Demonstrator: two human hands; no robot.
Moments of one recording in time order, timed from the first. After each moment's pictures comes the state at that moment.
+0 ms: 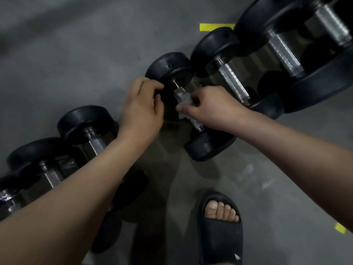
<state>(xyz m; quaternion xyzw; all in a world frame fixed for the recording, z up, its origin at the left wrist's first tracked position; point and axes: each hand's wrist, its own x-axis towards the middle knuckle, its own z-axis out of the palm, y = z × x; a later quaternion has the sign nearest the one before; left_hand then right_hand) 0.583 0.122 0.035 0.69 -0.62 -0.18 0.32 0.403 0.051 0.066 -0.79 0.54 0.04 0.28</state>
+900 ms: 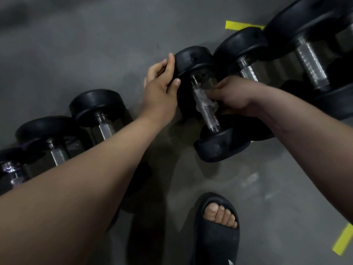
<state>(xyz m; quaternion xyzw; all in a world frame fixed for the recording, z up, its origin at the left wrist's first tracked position) 0.581 0.094 0.000 0.71 -0.46 -0.33 0.41 0.404 0.014 0.056 -0.58 0.56 0.04 0.59</state>
